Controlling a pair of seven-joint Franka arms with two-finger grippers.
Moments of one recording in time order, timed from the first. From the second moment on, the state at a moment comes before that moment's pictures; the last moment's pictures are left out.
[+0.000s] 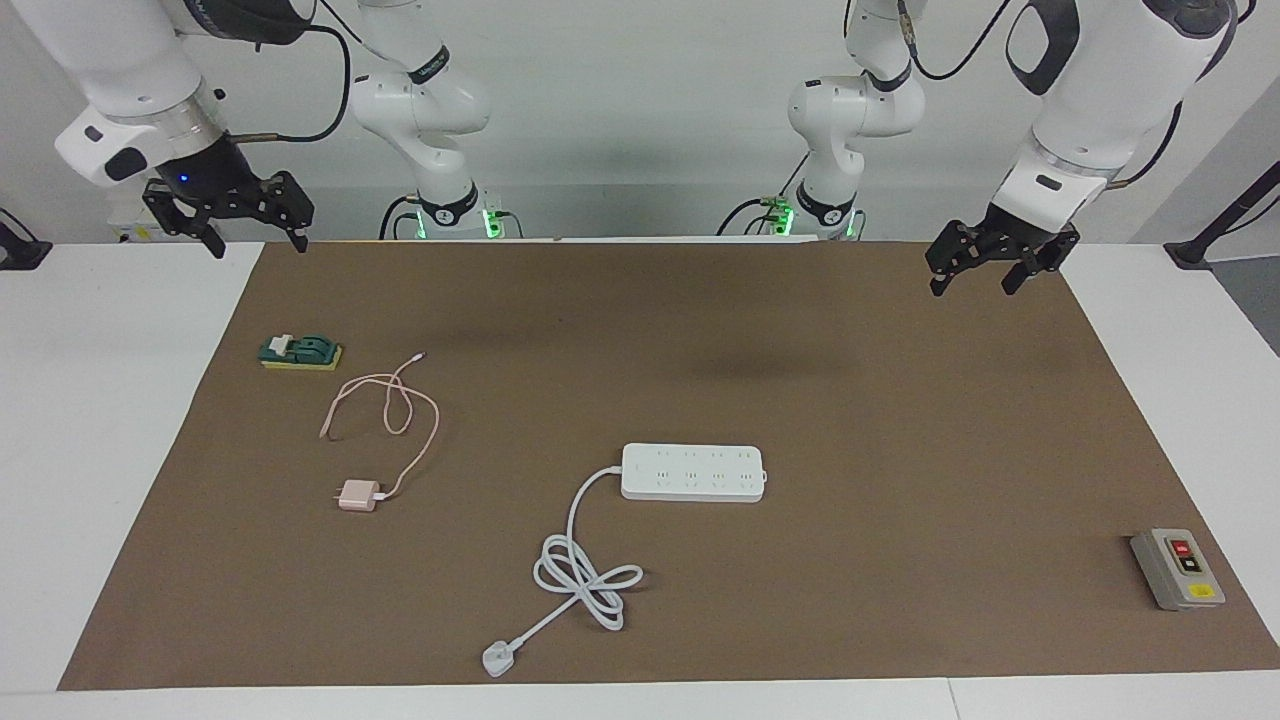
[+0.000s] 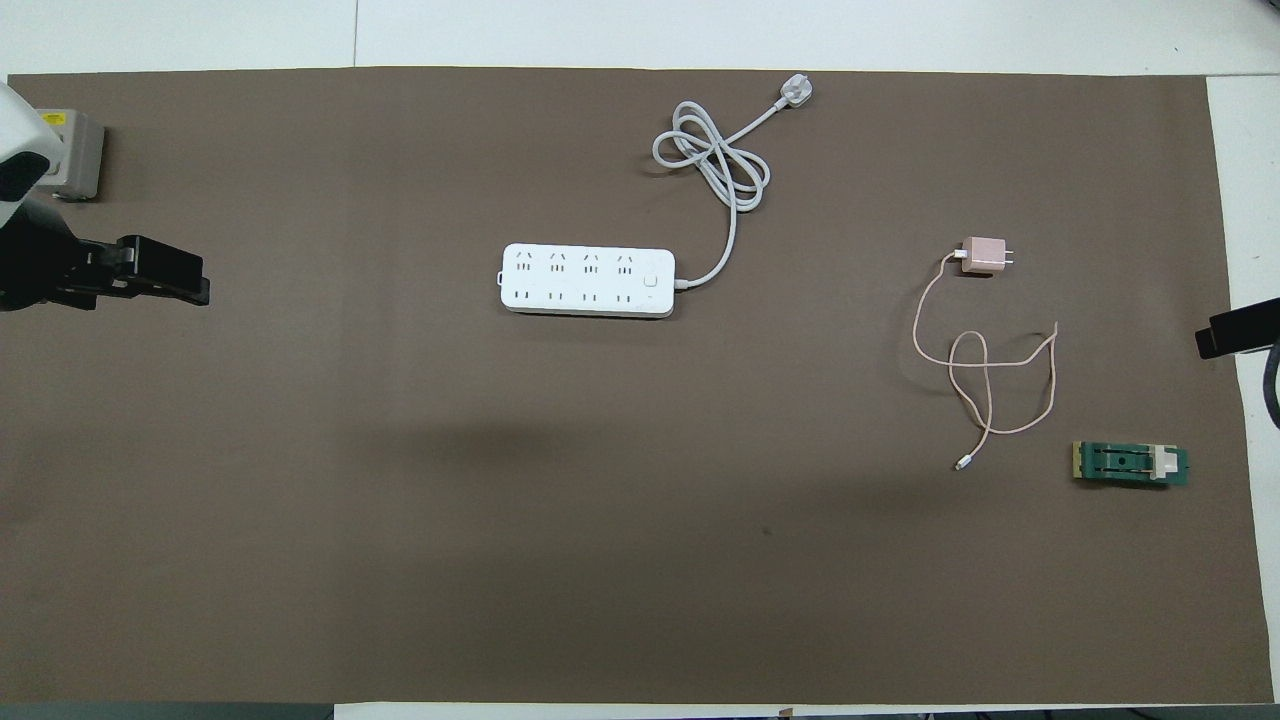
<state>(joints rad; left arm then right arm) -0.07 0.01 -0.04 -1.58 -0.03 1.60 -0.07 -0.02 -0.05 -0.08 -1.59 -0.03 1.48 -0.19</state>
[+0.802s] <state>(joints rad) -0.07 0.01 -0.04 -1.62 -0.03 1.60 -0.07 -0.02 -0.06 -0.08 -1.59 -0.03 1.43 -0.19</state>
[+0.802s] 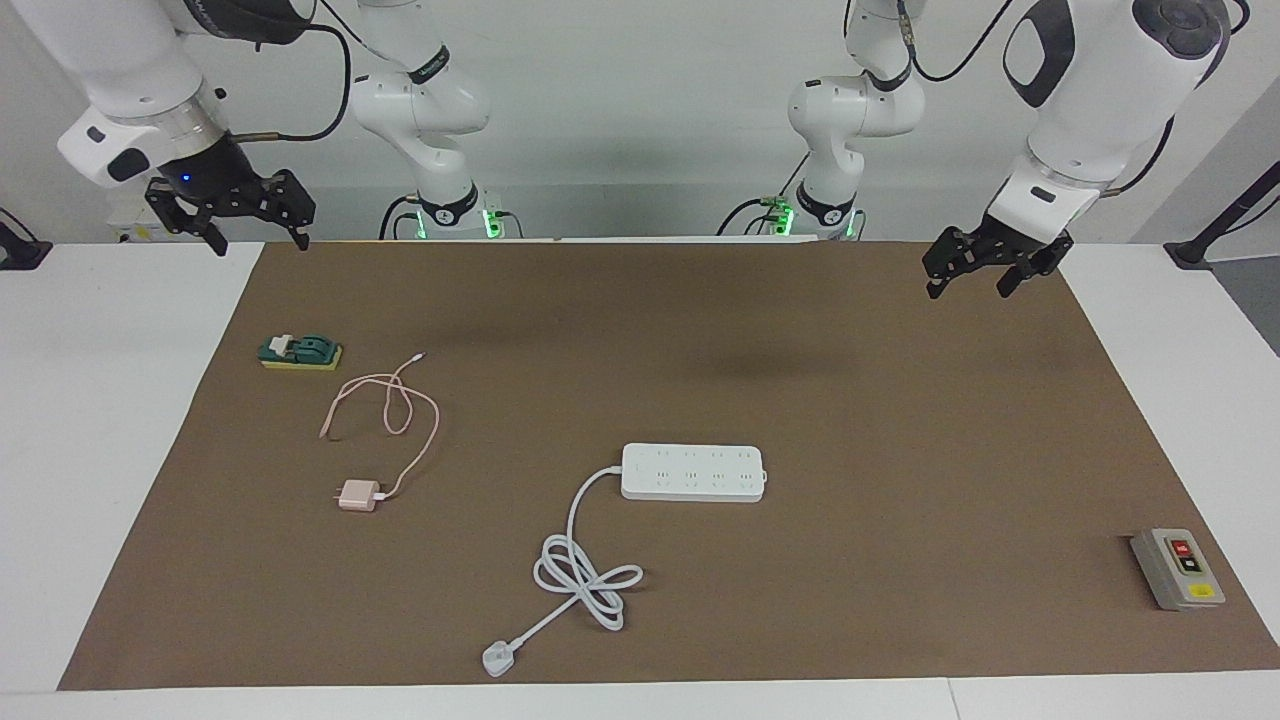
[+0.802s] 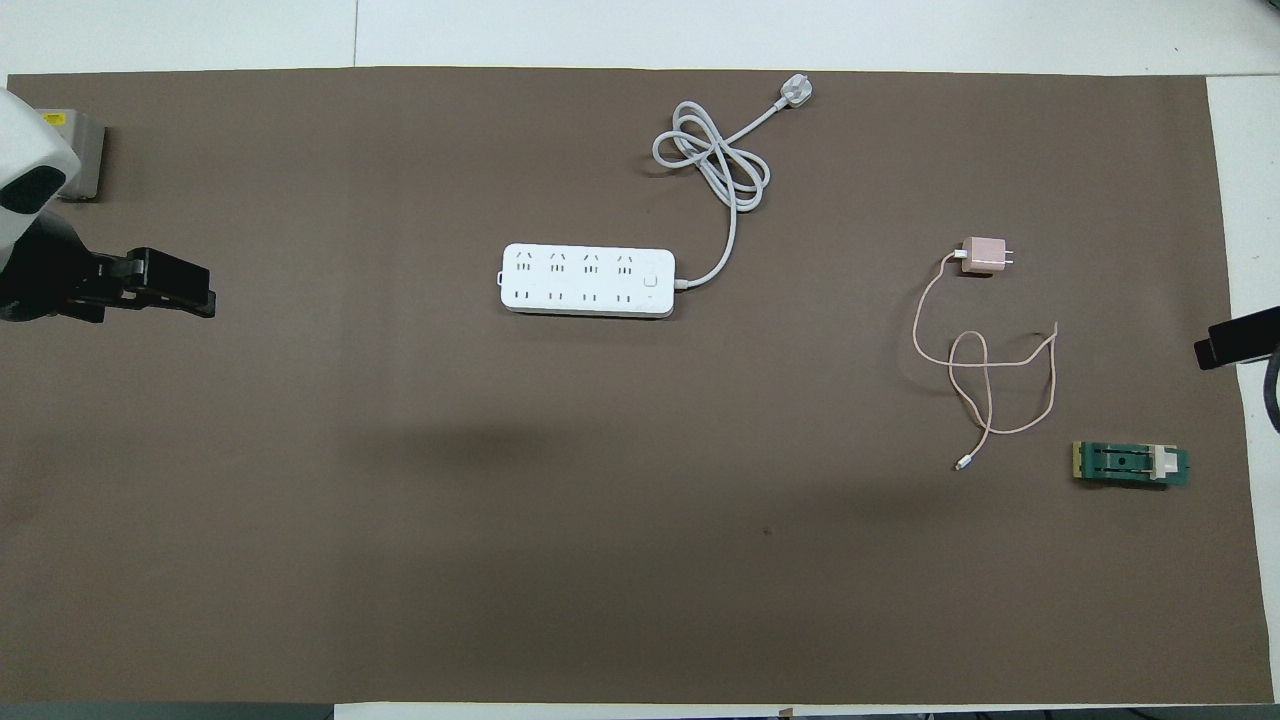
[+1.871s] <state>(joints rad) -0.06 0.00 -0.03 -1.67 -0.03 1.73 -0.07 -0.13 0.10 -0.09 -1.61 0.20 1.53 0.38</state>
